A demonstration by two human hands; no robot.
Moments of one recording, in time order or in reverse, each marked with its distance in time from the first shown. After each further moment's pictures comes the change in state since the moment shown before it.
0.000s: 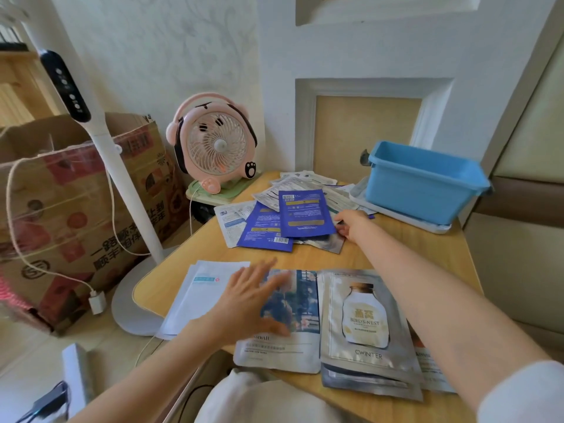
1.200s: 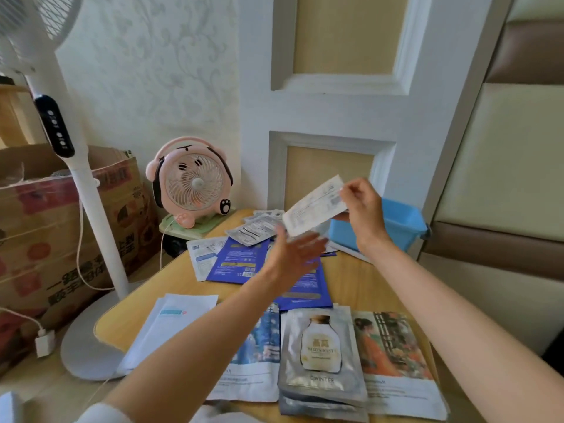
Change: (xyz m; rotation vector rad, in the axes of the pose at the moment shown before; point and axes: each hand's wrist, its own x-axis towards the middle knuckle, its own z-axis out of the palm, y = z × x) left_hand 0.116 0.087 -0.067 -1.980 0.001 0.123; right_hand -0.140 -0.072 -0.087 0.115 -0.006 -0.974
